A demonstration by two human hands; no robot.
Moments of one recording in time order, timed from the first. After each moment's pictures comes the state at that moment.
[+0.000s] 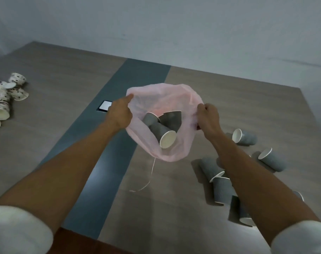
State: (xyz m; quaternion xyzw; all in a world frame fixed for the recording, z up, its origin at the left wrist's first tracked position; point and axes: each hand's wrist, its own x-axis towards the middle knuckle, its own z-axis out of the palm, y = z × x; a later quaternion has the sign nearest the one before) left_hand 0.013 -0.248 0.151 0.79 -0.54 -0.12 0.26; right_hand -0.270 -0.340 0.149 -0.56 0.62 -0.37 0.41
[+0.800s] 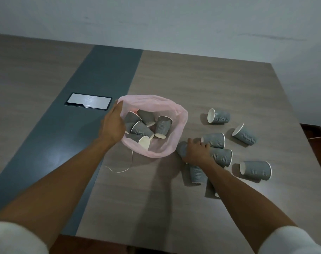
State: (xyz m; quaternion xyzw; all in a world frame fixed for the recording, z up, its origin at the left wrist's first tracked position) left_hand -0.075 -0.246 0.067 0.75 -0.59 -0.12 0.28; right_hand -0.397 -0.272 0.007 -0.74 0.64 0.15 0.18
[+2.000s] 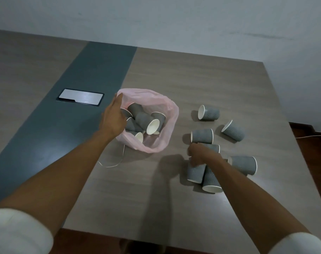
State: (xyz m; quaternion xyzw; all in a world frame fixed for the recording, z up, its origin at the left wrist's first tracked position) left_hand -0.124 -0.251 0.080 0.75 -0.58 -0.13 0.28; right_hand -0.458 -0.271 0.037 -0.78 0.52 0.28 0.22
